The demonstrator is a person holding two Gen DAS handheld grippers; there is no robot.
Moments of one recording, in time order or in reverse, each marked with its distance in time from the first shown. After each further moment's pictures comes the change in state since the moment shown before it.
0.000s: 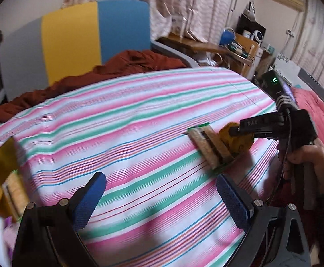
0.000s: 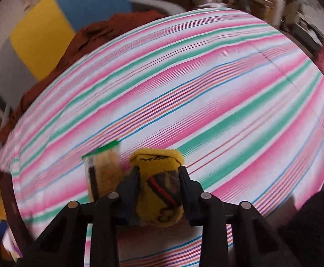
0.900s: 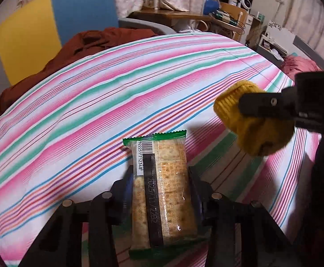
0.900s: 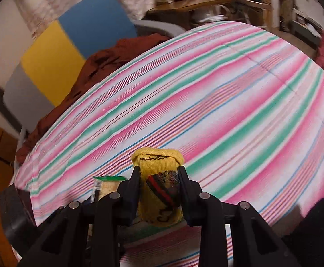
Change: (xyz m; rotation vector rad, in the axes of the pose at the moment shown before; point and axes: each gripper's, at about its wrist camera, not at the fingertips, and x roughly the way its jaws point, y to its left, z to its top) left arm 0.132 -0.068 0.023 0.131 0.126 -0.002; right arm -0.021 -0.011 0.005 0.015 -0.109 0.121
